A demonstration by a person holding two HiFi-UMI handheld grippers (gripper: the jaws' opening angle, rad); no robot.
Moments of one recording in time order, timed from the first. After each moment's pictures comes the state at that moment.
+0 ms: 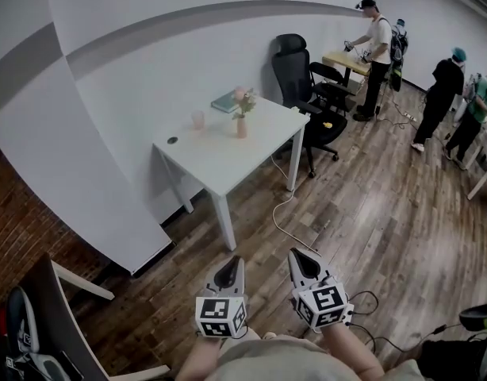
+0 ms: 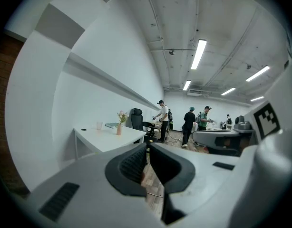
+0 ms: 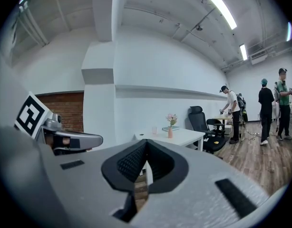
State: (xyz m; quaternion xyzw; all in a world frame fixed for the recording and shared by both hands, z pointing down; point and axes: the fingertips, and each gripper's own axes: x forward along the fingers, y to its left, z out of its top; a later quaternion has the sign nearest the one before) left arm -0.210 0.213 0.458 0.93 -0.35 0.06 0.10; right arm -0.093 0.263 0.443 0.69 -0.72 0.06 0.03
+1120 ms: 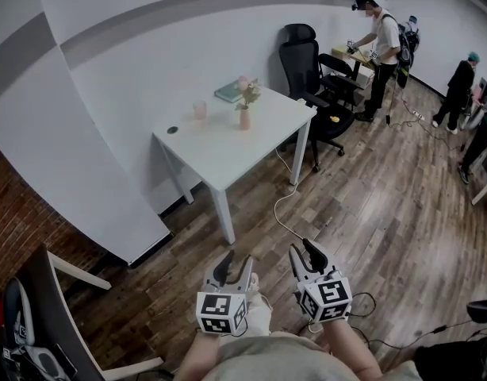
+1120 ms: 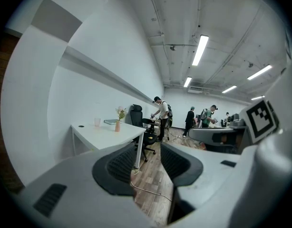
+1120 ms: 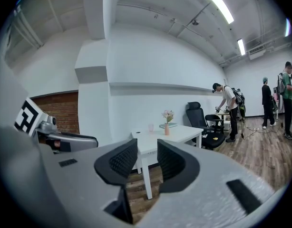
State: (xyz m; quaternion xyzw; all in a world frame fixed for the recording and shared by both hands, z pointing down) left arm -0.177 0.191 0.478 0.93 -0.35 0.08 0.11; right arm -0.048 0.232 0.460 0.69 -0.71 0.09 0.03
